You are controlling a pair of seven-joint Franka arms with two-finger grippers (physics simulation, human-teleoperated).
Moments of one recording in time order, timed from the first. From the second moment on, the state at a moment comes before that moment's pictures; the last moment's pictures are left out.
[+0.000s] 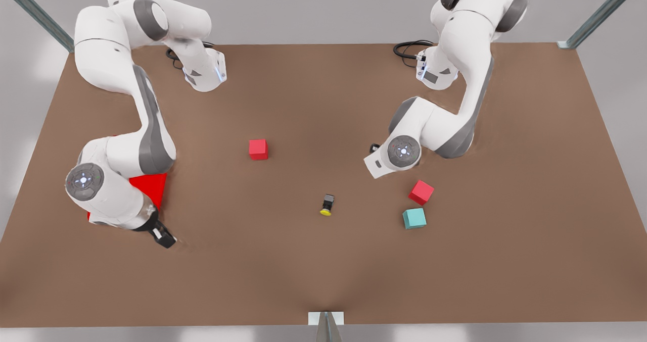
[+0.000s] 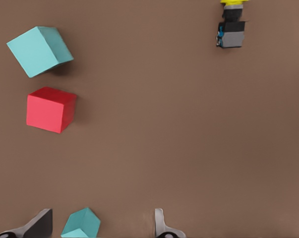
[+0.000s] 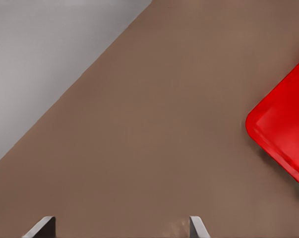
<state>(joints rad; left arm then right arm) -0.49 0.52 -0.12 -1.43 -0.02 1.54 -0.27 -0.08 0.44 0.23 -1.32 -0.16 1.82 0.96</state>
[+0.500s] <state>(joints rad) -0.58 0.83 -0.15 -1.37 -0.05 2.30 -0.55 -0.12 0.23 0.13 -1.44 -0.12 1.64 0.43</state>
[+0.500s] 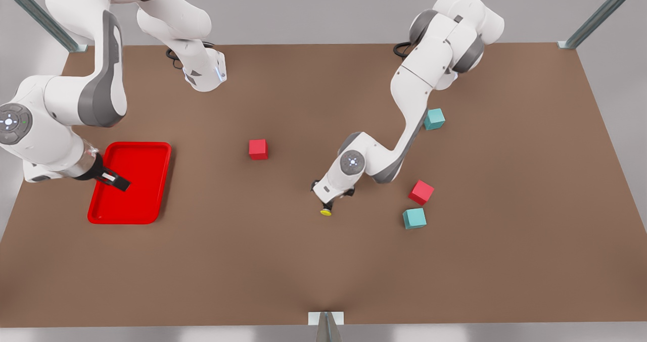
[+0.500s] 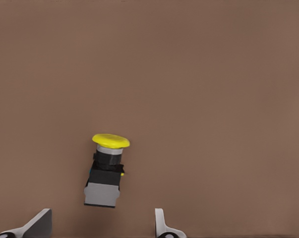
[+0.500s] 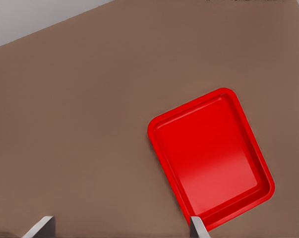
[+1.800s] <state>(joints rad) -0.60 1.03 -0.11 -1.12 -0.01 2.19 -0.37 -0.21 0.25 0.13 -1.41 -0.01 1.64 0.08</state>
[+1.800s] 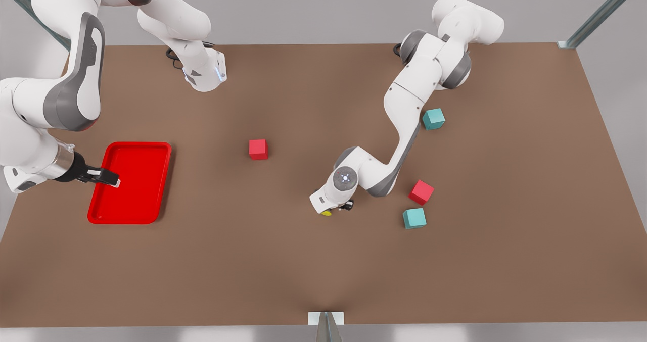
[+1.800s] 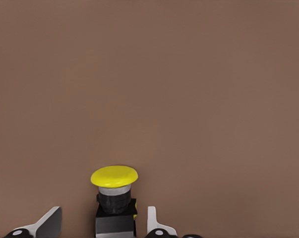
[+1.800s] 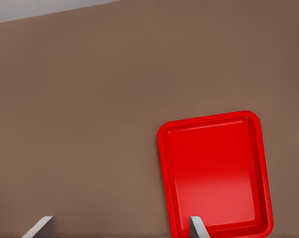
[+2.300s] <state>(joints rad) -0.60 1.04 -0.11 -1.13 -0.01 2.20 -0.37 -0.20 0.25 0.13 -1.41 -0.02 1.64 0.06</state>
